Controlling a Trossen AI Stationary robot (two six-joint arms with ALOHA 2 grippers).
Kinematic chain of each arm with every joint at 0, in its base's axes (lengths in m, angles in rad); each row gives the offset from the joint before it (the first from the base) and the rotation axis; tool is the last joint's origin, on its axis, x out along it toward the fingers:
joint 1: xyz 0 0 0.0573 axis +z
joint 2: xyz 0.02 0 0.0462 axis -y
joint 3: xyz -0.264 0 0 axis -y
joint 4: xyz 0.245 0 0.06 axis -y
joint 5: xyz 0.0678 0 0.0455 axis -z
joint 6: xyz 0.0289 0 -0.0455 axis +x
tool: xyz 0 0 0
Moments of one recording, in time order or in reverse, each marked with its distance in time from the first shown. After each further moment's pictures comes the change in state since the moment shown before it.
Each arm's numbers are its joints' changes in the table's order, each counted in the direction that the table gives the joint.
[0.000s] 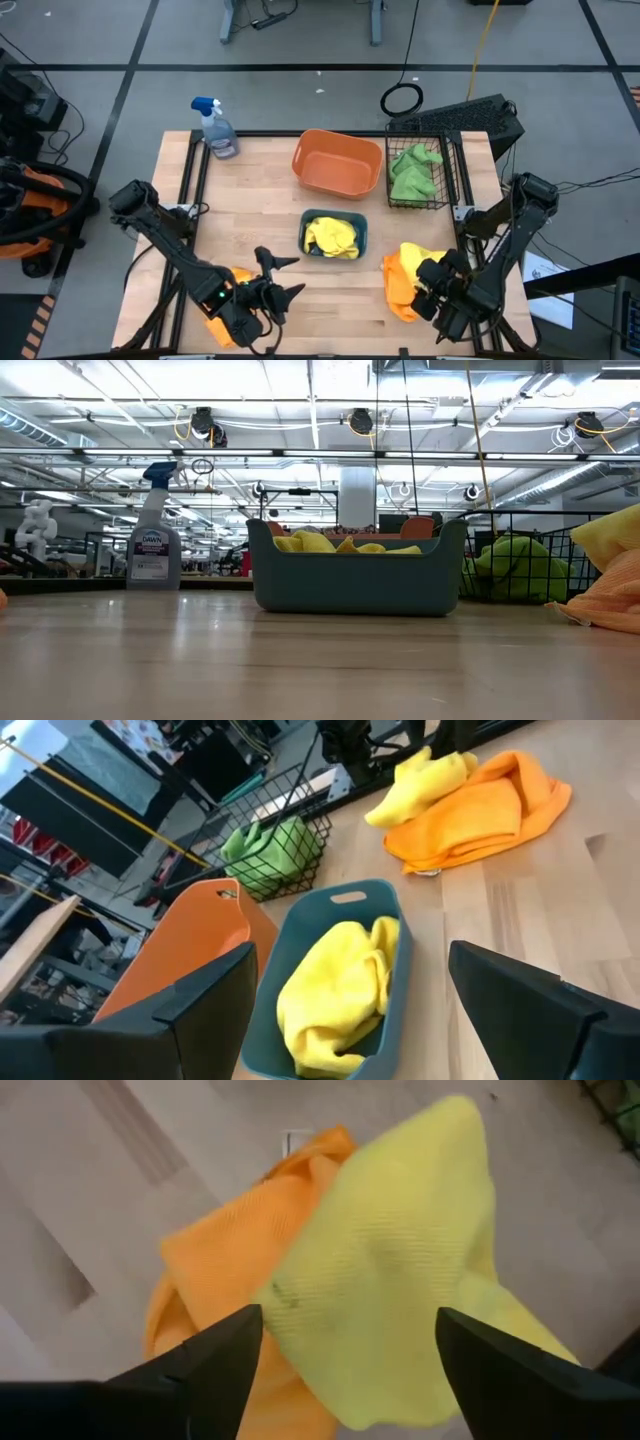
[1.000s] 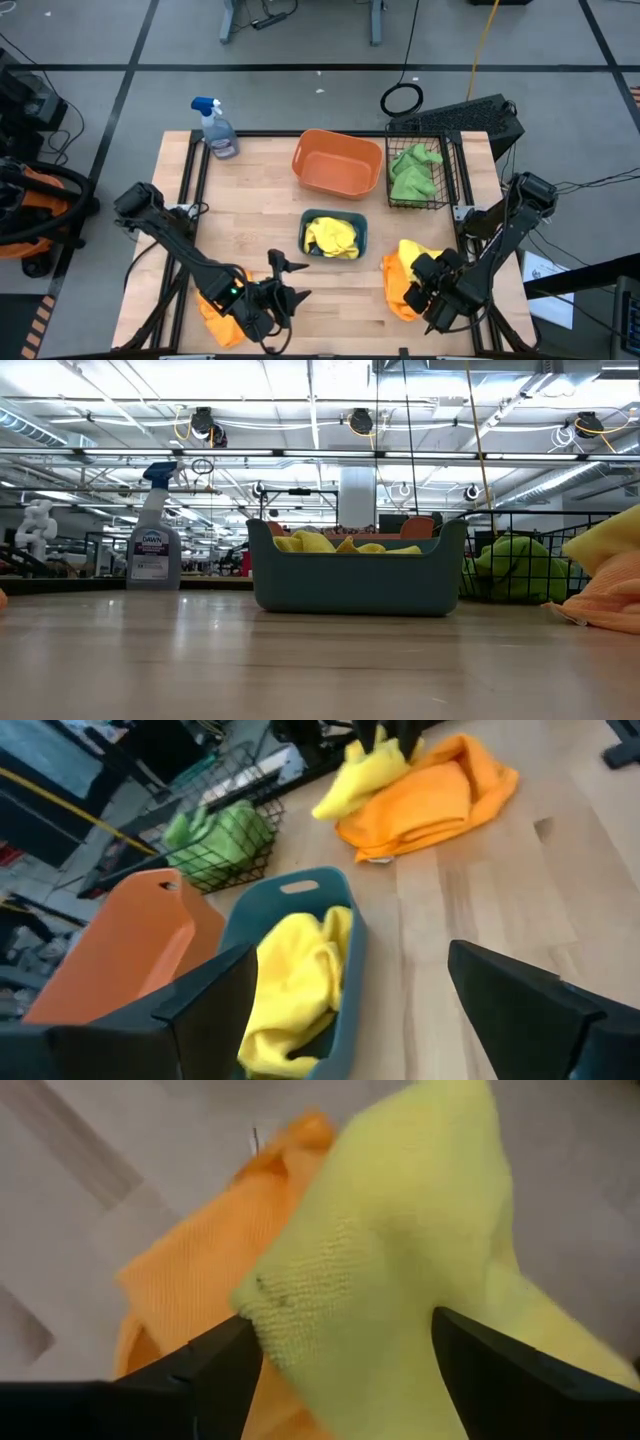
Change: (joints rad) left arm 0.048 -0.039 0.000 0.057 0.161 0.028; right arm -0.063 0.000 -0.094 0.101 -0.037 0.046
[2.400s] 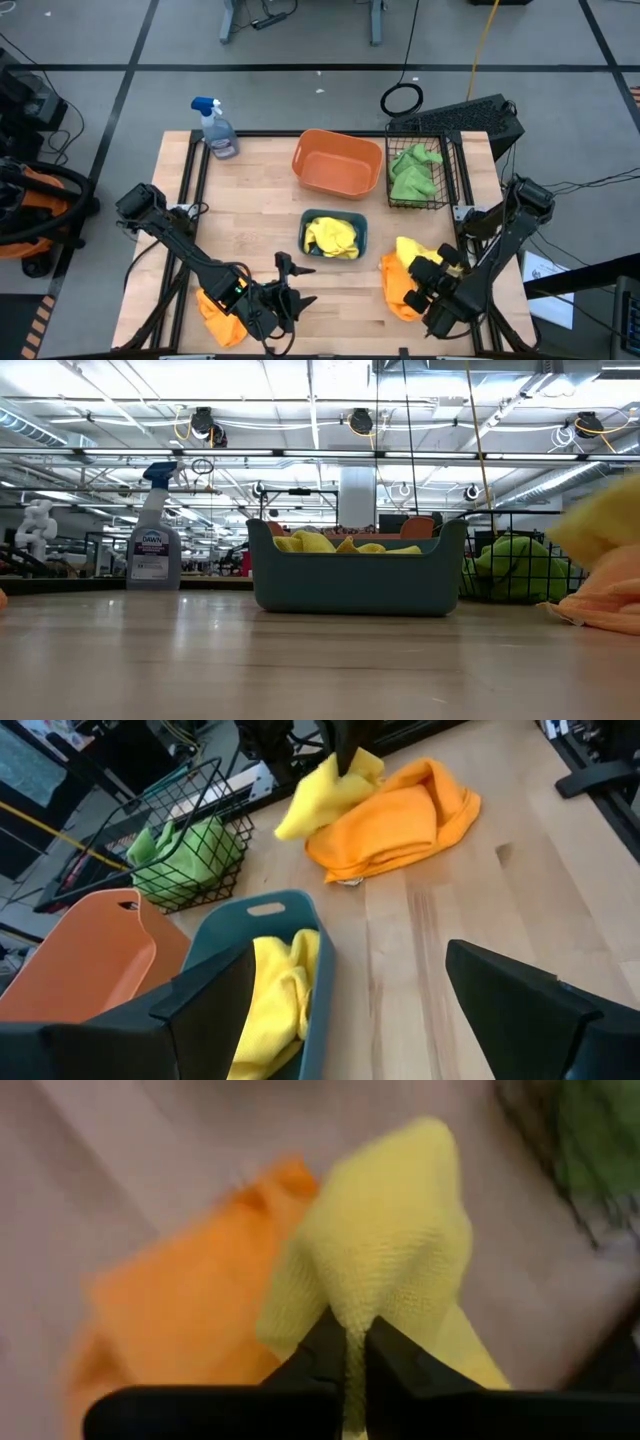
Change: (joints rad) left arm 0.021 -0.021 0.000 0.116 0.070 0.062; right arm 0.005 -0.067 0.101 -0.171 0.091 -0.117
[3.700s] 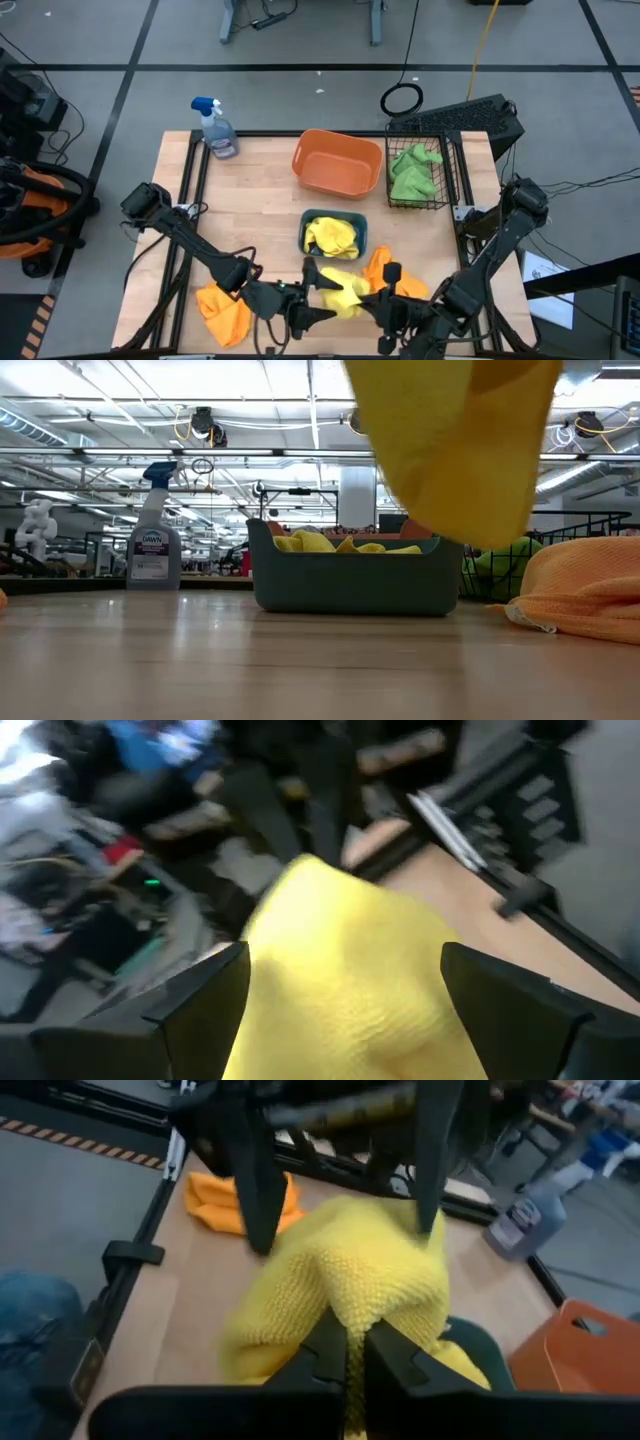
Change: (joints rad) left arm 0.076 -0.019 0.000 0.471 0.291 0.589; right arm -0.075 -0.064 0.281 0.815 0.499 -1.289
